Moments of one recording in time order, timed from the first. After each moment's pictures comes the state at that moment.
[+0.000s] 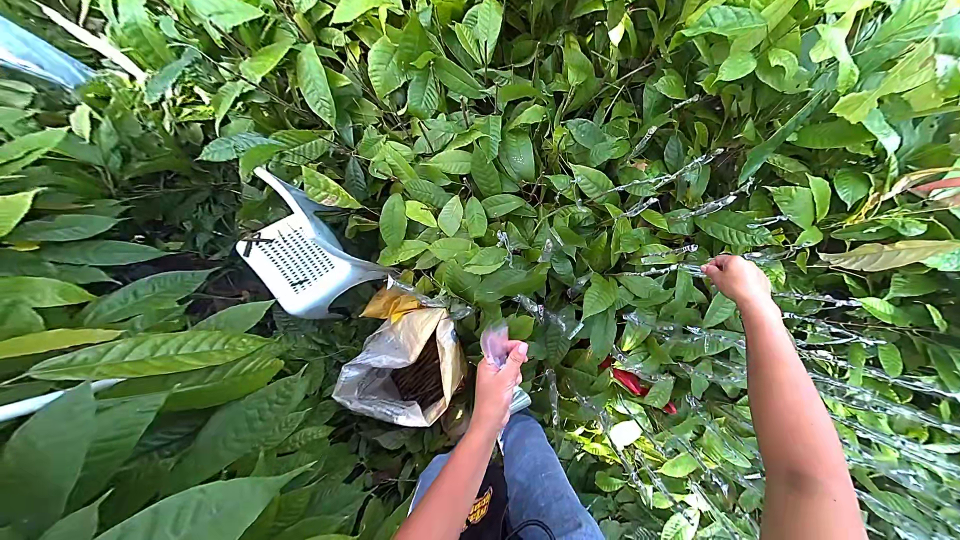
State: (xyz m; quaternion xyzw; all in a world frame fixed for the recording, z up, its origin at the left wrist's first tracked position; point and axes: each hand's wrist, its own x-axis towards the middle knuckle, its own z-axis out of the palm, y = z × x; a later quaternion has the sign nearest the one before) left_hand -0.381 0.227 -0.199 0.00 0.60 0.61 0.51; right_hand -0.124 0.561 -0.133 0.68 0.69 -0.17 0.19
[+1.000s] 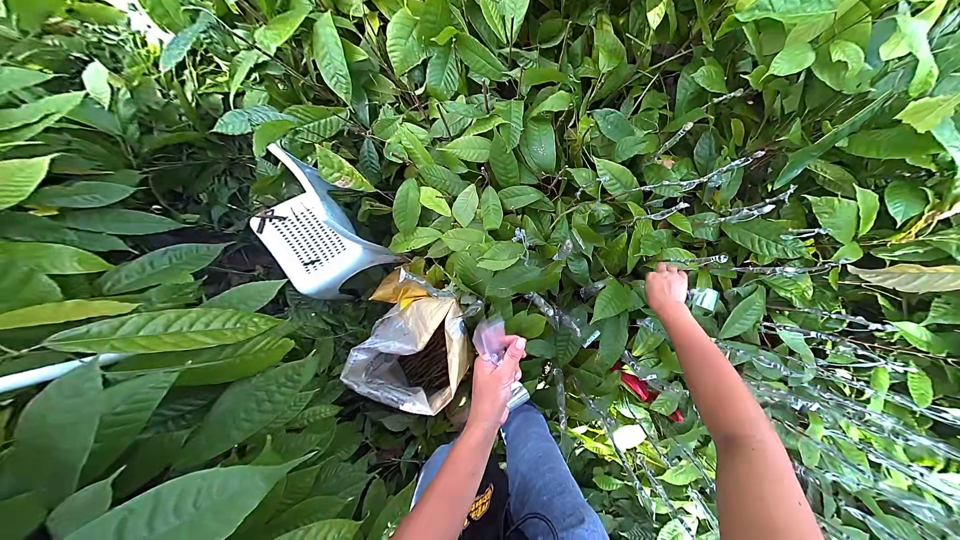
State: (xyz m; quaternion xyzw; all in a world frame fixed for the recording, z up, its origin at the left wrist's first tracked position) left_hand -0.398 0.229 -0.204 -0.03 0.59 0.64 0.49; right_hand -0.214 0.515 -0.258 0.54 0.75 -0.07 0.38
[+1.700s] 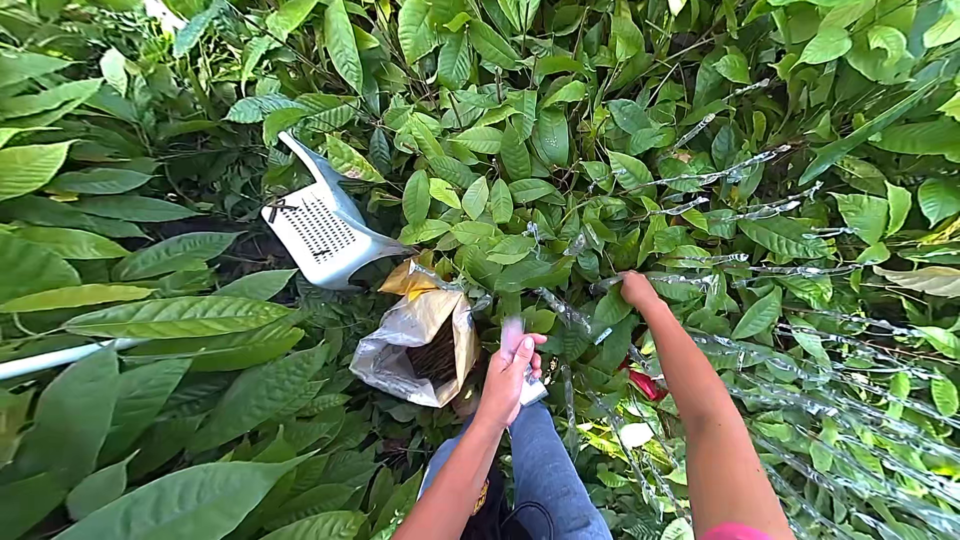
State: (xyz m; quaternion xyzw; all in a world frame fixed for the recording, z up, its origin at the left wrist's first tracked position) left_hand -0.401 0.222 -0.201 -0.03 0.56 0.61 0.56; right_hand -0.234 0.502 -0.325 0.52 0.72 -0.29 0.36
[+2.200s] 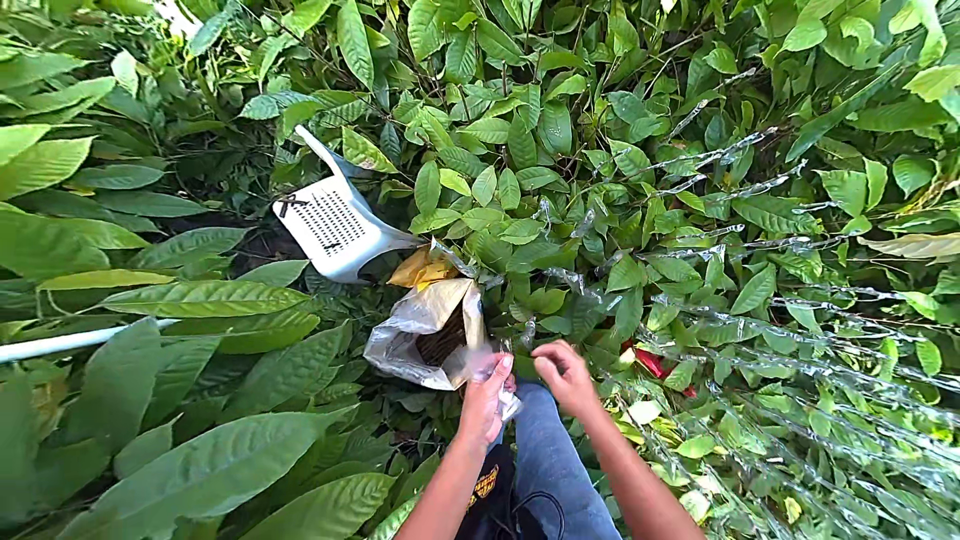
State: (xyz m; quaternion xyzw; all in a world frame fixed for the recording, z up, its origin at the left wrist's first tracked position) left_hand -0.402 0.128 -0.206 -0.16 0.57 0.62 0.52; right_hand -0.278 0.224 -0.208 0.40 0.67 -0.61 -0.14
